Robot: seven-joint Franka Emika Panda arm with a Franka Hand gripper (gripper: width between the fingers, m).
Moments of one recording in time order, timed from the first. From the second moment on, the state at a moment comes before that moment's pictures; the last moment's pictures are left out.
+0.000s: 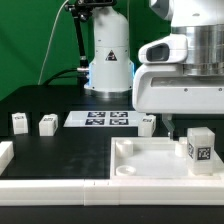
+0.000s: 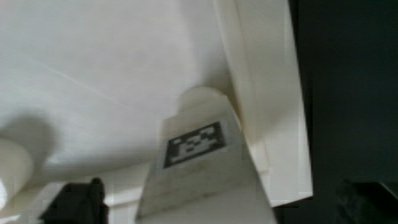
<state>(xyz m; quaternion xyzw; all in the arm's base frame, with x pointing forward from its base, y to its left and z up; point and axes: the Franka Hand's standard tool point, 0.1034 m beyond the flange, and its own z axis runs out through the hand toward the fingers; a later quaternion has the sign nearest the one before) 0.634 0.122 0.078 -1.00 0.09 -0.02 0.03</state>
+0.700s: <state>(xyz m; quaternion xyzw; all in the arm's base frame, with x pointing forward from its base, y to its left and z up) 0.633 0.117 0.077 -1.00 -0.01 -0.02 0.03</state>
